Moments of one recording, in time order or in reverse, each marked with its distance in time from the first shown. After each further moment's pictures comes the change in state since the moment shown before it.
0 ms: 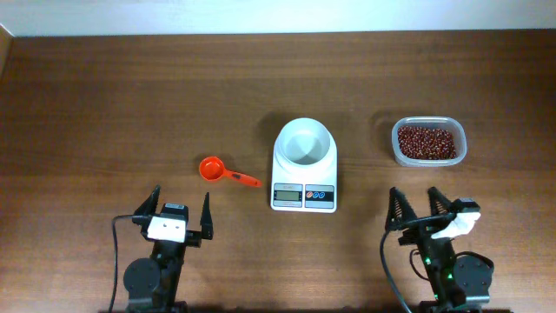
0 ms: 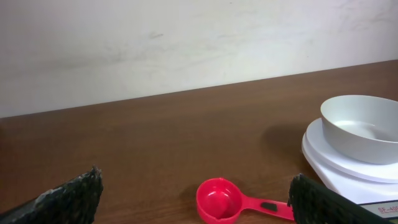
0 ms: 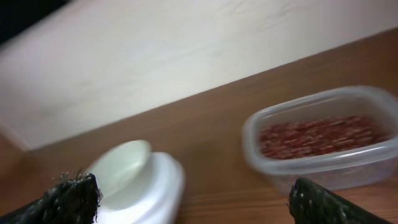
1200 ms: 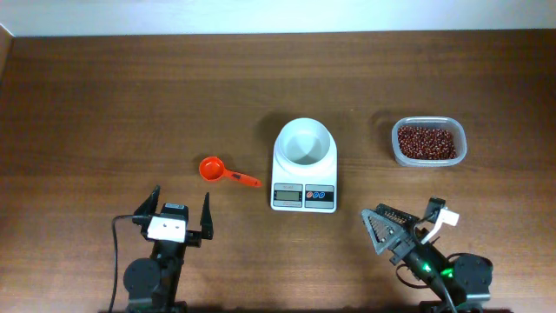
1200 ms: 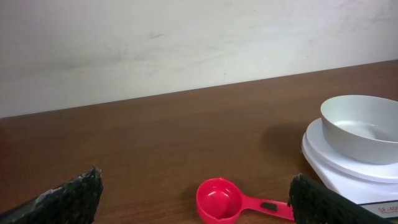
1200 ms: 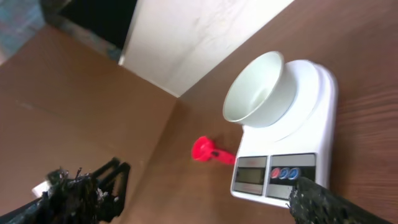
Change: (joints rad) left arm 0.000 0.000 0.000 0.000 0.000 0.000; right arm 0.000 0.017 0.020 -0.049 -0.462 0.443
